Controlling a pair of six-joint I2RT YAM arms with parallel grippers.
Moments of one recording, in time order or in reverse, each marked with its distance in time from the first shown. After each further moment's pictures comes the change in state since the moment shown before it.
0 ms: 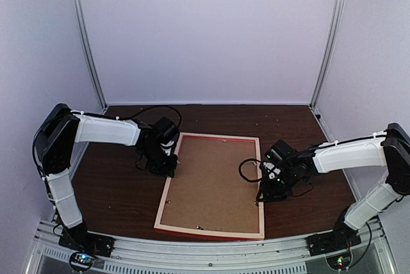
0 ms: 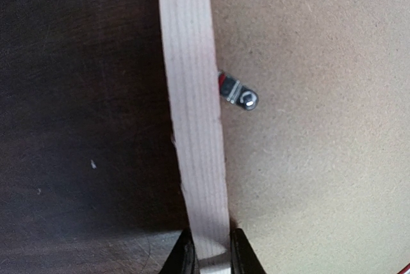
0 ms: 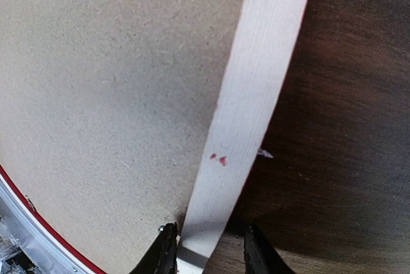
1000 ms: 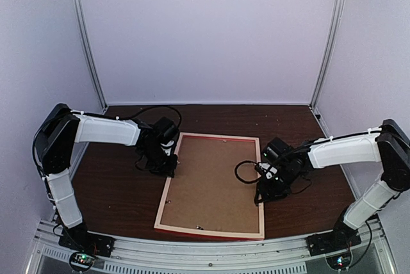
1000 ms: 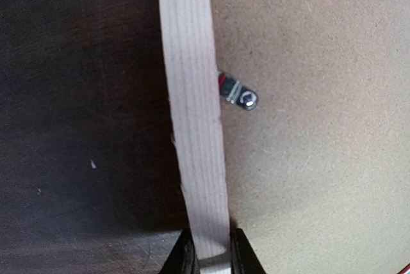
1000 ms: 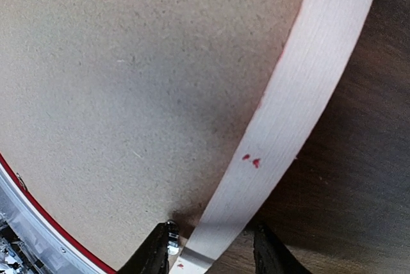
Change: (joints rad) left arm 0.000 0.000 0.000 0.000 0.000 0.000; right arm -0.002 0.061 0.075 -0.093 -0.060 -0.132
